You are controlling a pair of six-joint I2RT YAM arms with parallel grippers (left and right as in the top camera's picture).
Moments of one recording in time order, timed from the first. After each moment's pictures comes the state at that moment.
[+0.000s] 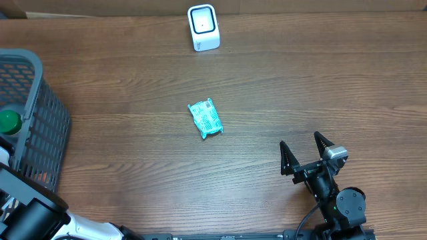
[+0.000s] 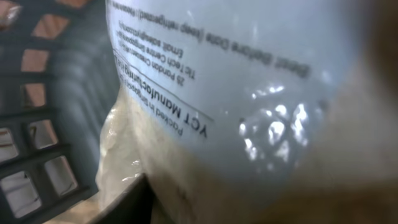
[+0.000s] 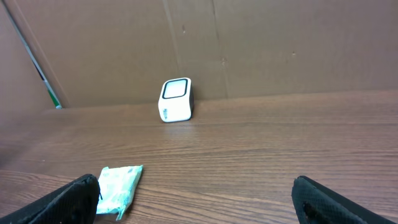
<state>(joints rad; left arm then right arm) 0.91 1.85 1.21 -0.71 -0.48 -0.03 0.24 0.01 0.02 -0.03 -0.07 0.20</state>
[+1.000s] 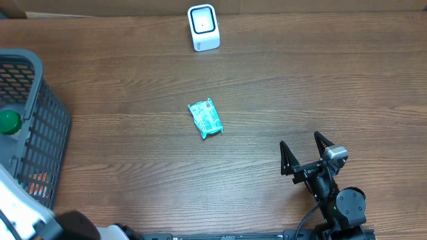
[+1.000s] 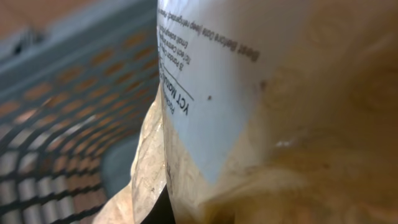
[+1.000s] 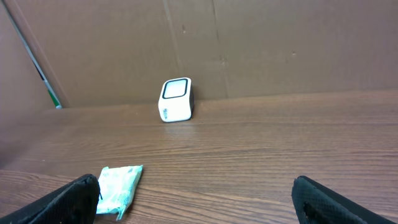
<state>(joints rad) 0.74 1.57 1.80 -1.09 -0.23 -0.18 0.24 0.01 0.02 -0.03 -0.07 0.20</state>
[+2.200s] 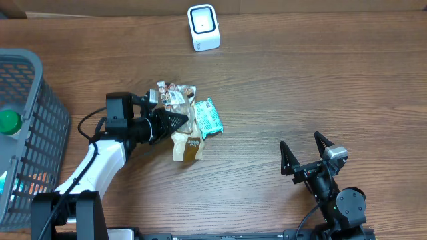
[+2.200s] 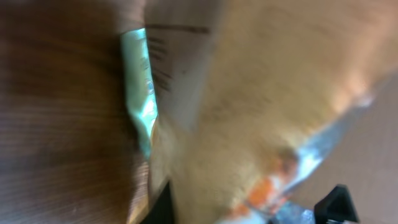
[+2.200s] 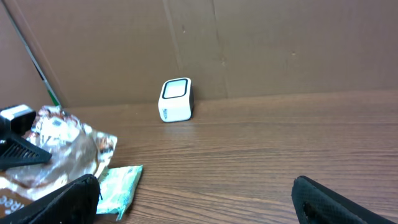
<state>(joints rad) -0.01 1.51 0.70 -0.13 0.83 -0.65 0.24 0.01 0.02 -0.03 -0.07 0.20</state>
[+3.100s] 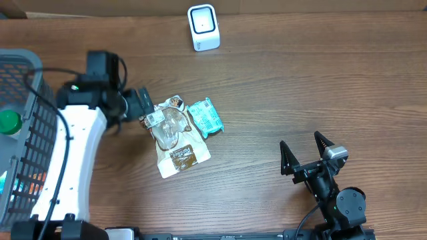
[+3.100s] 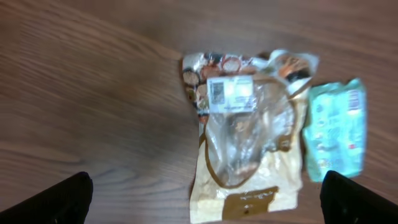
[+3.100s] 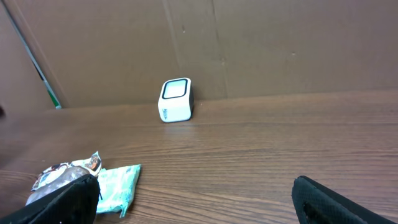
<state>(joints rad) -0.01 1.51 1.35 -1.11 0.02 -0.40 0.25 0.01 0.02 -0.03 -0.07 0.20</state>
